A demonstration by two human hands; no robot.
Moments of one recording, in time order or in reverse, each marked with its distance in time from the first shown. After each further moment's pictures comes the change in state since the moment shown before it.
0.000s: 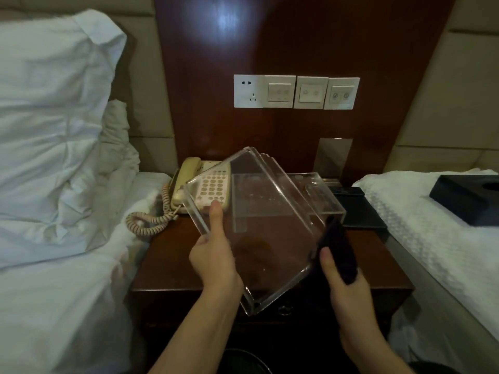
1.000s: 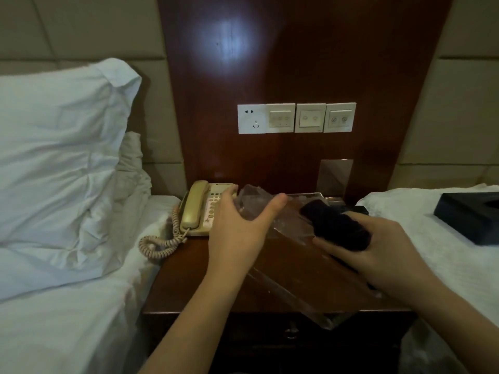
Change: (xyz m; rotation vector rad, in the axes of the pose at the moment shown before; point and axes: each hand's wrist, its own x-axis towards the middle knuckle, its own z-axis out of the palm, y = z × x) left_hand -0.030 0.067 0.027 0.716 -0.421 0.578; right_hand 0.015 -0.123 -0.020 -0.829 -0.367 -0.788
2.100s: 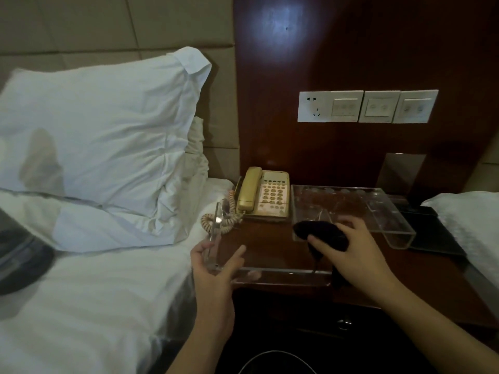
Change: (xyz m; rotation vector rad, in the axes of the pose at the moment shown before) left_hand -0.049 -0.118 -0.080 -0.926 0.322 -0.211; right_hand 0.026 -0.008 0.122 -0.063 -0.211 0.212
